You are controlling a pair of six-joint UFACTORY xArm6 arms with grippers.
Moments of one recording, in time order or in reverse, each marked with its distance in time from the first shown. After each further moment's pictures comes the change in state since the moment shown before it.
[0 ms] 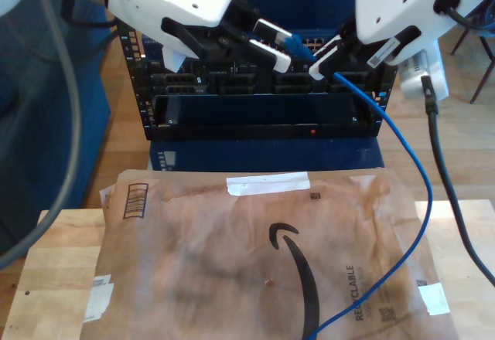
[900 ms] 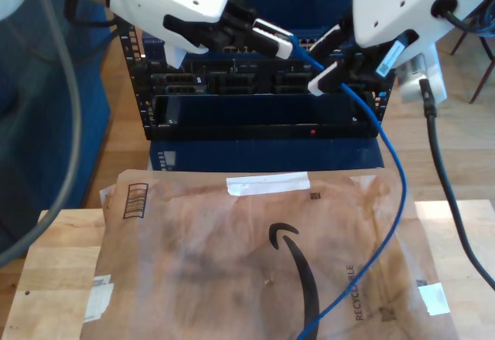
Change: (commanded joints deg) left arm 0.1 0.6 0.1 -3.4 -0.3 0.3; right arm 0.3 -0.5 -0.8 -0.3 0.0 -2.0
